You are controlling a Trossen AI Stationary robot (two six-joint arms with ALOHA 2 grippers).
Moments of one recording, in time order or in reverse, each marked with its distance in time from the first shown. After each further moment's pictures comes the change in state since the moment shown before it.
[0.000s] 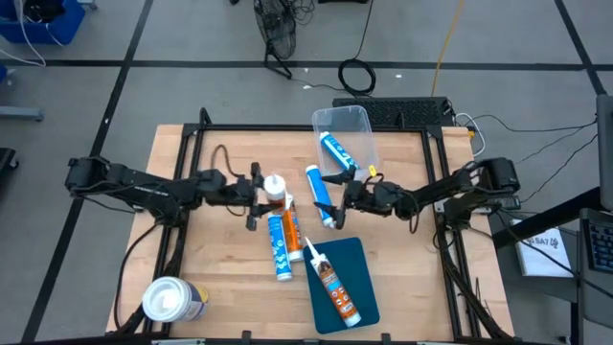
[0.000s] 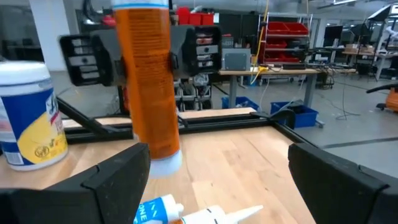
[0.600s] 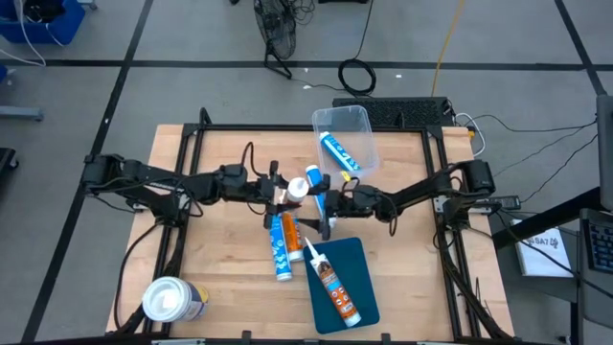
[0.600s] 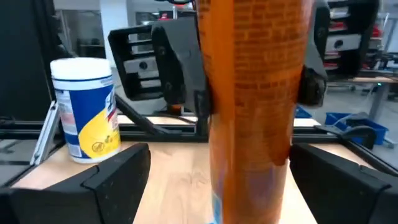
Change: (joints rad) left arm 0.033 0.160 0.196 -0.142 0.055 0.071; right arm 0.019 0.187 0.194 0.001 -0.223 -0.006
